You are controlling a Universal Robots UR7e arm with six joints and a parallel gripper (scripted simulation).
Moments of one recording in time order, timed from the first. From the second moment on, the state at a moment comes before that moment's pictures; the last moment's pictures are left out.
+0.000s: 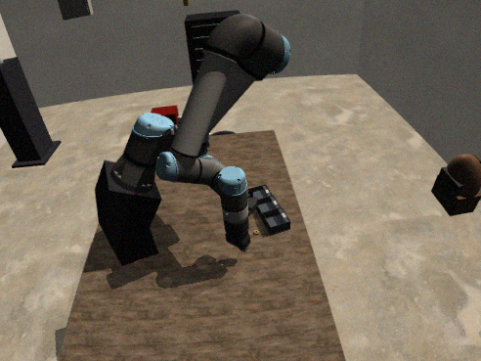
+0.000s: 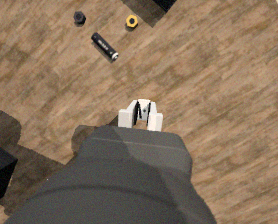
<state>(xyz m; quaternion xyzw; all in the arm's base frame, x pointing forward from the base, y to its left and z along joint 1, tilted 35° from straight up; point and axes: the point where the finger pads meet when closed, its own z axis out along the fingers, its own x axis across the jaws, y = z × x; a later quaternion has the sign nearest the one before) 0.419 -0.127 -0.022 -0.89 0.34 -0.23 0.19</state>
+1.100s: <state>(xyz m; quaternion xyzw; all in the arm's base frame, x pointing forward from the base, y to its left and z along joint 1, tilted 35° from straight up) 0.482 -0.044 0.046 -0.91 0.30 -0.24 0.18</state>
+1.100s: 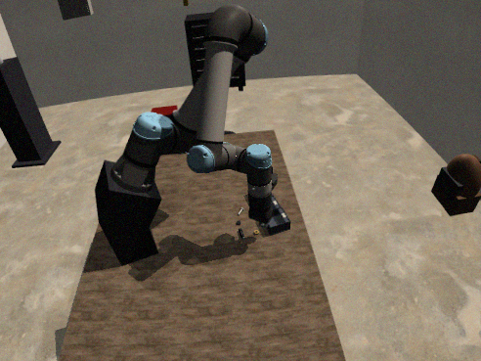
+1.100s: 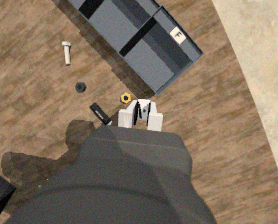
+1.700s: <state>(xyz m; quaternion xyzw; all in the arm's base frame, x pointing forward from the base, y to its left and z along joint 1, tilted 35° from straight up) 0.521 0.003 0.081 -0.95 0.02 -0.28 0.10</state>
